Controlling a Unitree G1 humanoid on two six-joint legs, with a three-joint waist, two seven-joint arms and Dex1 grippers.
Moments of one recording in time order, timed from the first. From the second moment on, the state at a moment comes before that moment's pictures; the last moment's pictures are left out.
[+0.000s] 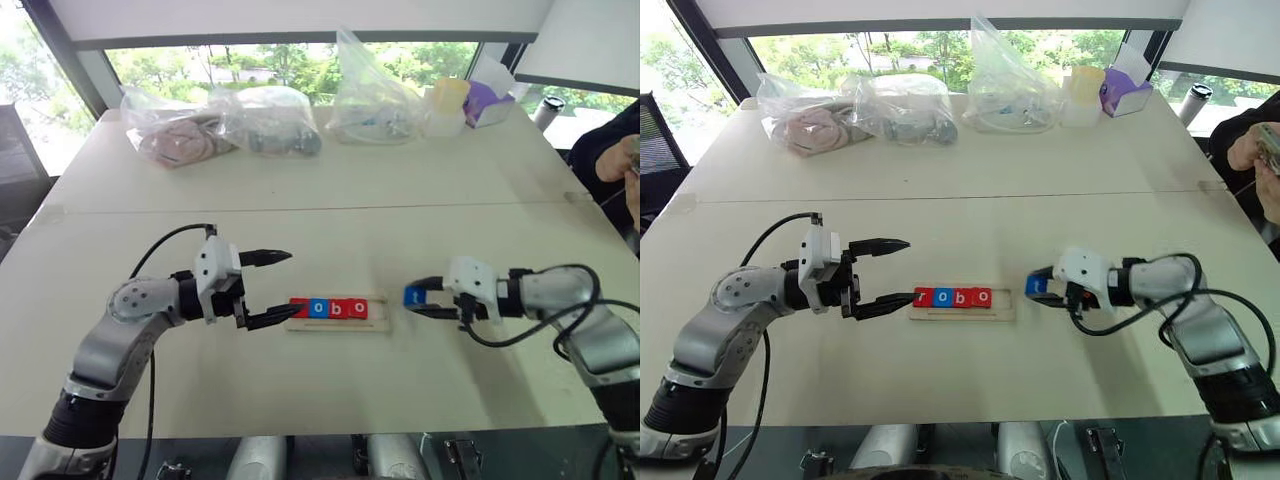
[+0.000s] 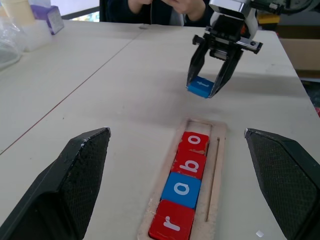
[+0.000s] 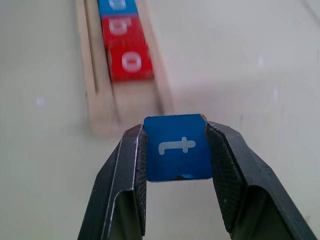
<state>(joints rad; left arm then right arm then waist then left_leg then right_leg) -0.19 0.63 -0.01 -0.34 -0.51 0.29 -1.02 -0.30 -0.87 0.11 -0.18 0.21 0.23 1.16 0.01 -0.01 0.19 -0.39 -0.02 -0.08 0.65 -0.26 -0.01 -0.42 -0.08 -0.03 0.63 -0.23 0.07</state>
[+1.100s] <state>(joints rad) -0.15 0.63 -0.01 -0.38 -0.50 0.29 -0.96 -0.43 -0.77 0.27 -0.04 0.12 0.21 1.26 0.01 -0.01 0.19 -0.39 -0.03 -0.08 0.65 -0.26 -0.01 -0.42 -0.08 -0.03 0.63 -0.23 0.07</state>
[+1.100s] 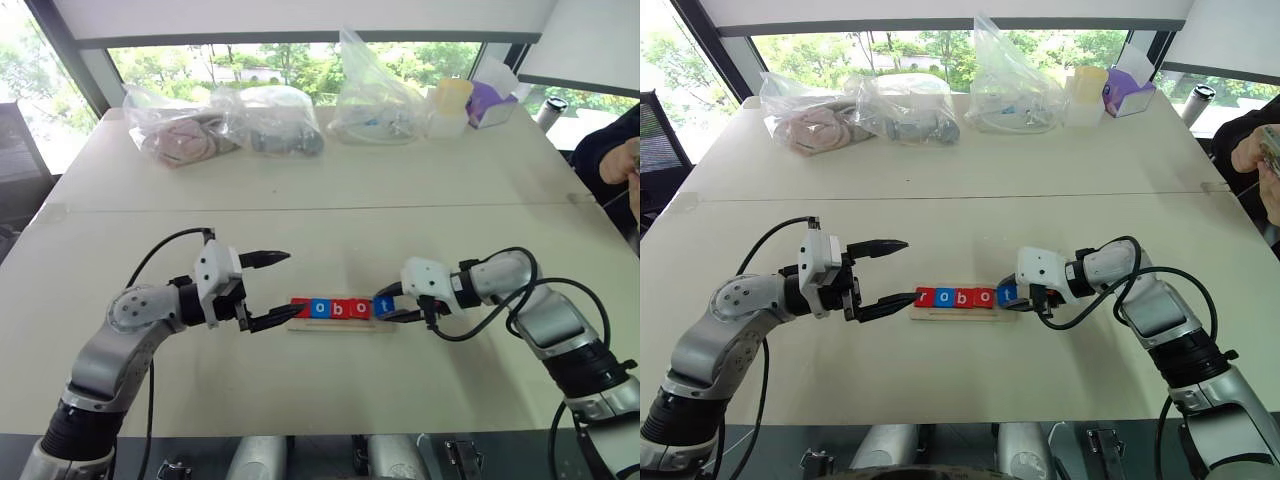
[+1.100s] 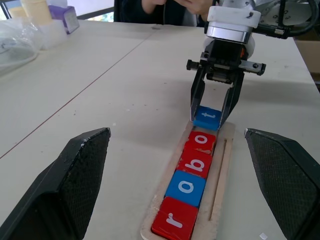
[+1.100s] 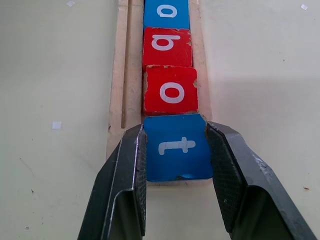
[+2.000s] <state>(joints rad) -0.15 0.62 -0.01 -0.38 -0.50 0.29 -0.95 -0.43 -0.76 0.29 -0.07 0.12 0.26 1.25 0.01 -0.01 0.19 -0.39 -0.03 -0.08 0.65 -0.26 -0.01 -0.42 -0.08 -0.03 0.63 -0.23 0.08</state>
